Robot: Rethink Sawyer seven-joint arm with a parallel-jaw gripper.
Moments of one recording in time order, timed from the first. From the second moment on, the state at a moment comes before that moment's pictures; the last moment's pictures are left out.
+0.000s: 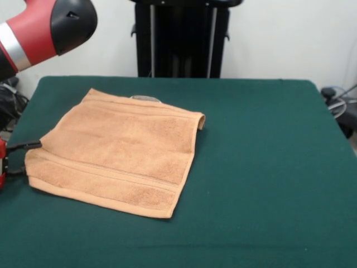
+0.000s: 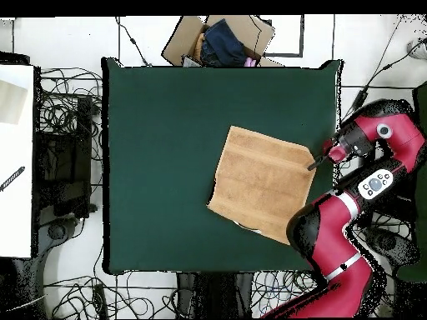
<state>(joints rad) -1.17 0.47 2.54 0.29 -2.82 2.58 -0.18</state>
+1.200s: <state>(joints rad) -1.14 0.45 2.52 0.29 -2.87 2.57 -0.18</state>
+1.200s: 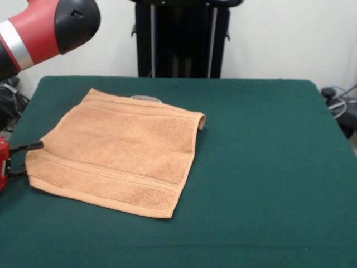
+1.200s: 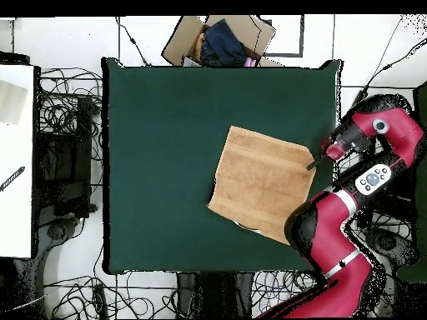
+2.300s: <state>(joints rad) -1.12 0.43 2.50 0.30 -2.90 2.56 -0.18</state>
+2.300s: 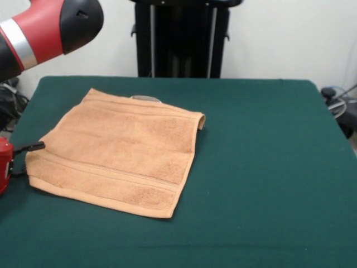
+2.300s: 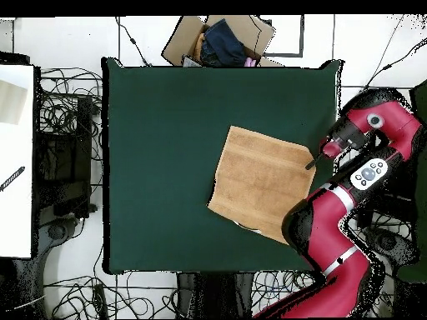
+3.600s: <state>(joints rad) -1.08 0.39 2.43 0.31 -2.92 2.54 -0.18</state>
